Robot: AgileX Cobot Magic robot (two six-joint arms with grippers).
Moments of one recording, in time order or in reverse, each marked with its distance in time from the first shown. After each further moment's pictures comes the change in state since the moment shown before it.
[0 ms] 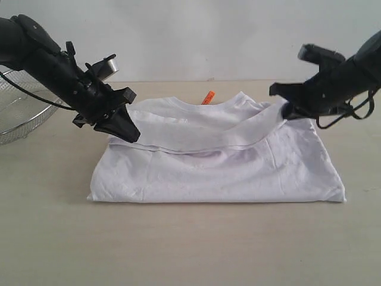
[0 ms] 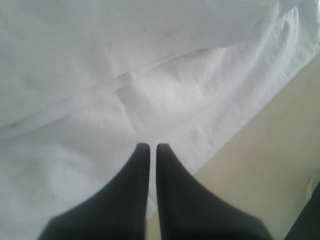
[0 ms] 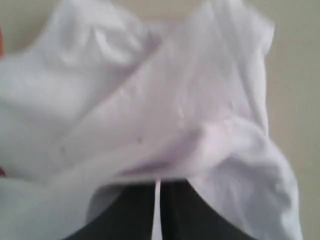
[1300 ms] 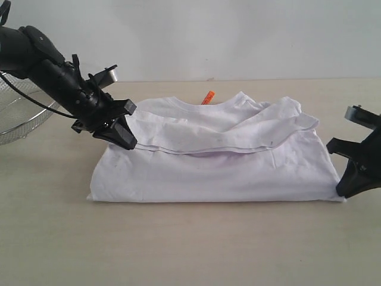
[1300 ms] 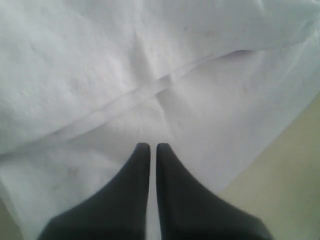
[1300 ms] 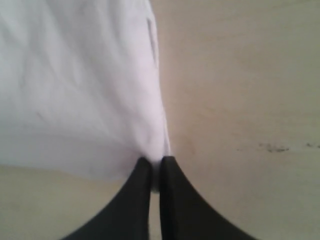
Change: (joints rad) left arm 0.000 0.040 0.000 0.045 -0.053 0.005; right arm -0.242 -0.050 0.226 -0.223 0.487 0.022
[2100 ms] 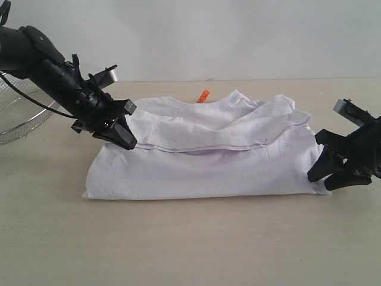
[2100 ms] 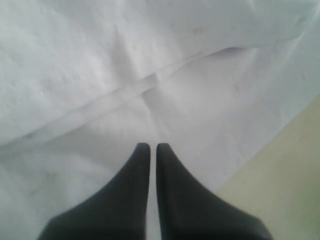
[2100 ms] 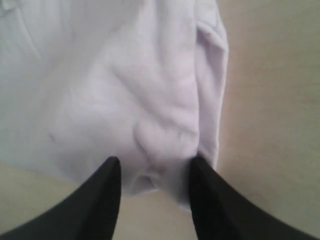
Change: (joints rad) left arm 0.000 0.000 0.000 0.000 0.000 0.000; right arm 0.000 0.053 -0.006 0.255 -0.002 -0.229
